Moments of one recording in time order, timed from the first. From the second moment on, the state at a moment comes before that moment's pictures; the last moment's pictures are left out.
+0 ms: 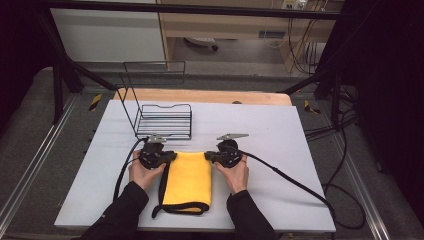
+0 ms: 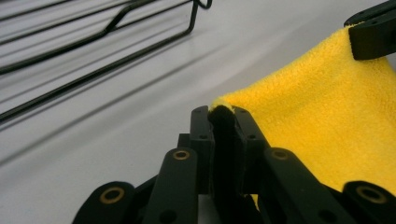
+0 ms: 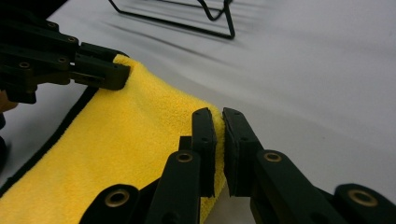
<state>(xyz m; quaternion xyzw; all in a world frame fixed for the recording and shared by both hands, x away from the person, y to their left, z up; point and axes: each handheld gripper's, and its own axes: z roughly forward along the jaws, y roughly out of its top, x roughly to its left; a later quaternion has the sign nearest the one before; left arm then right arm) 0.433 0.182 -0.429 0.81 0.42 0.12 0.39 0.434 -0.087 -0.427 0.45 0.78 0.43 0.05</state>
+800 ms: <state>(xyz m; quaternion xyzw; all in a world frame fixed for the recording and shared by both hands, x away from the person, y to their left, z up) 0.386 0.203 -0.367 0.76 0.39 0.18 0.49 0.403 -0.094 -0.374 0.38 0.75 0.53 0.10</state>
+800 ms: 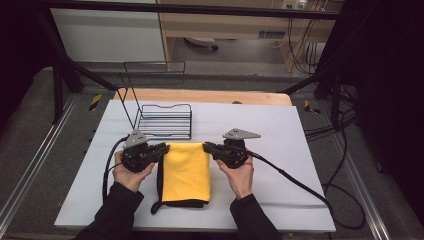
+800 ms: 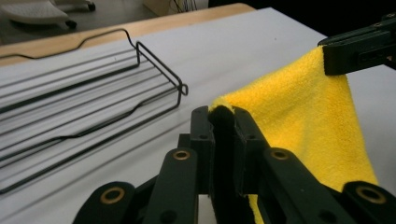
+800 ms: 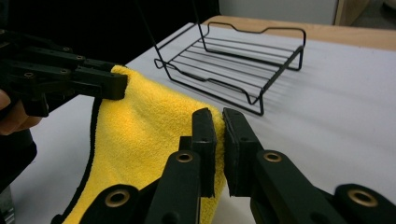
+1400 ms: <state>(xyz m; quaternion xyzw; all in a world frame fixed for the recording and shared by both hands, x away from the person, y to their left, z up) 0.371 0.212 -0.338 0.73 0.37 0.21 0.53 0.392 -0.088 -0.338 0.33 0.74 0.57 0.16</state>
